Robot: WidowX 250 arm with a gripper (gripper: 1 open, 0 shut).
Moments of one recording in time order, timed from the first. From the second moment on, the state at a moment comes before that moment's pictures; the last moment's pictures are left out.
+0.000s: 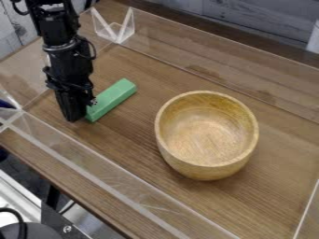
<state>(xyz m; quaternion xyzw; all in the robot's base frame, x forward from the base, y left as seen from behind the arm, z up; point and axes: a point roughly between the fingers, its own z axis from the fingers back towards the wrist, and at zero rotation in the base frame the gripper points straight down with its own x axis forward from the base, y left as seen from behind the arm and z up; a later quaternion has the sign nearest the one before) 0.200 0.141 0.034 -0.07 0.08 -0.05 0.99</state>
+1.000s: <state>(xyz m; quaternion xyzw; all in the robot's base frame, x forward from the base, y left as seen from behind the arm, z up) 0.209 0.113 0.020 -0.05 0.09 -0.08 0.99</state>
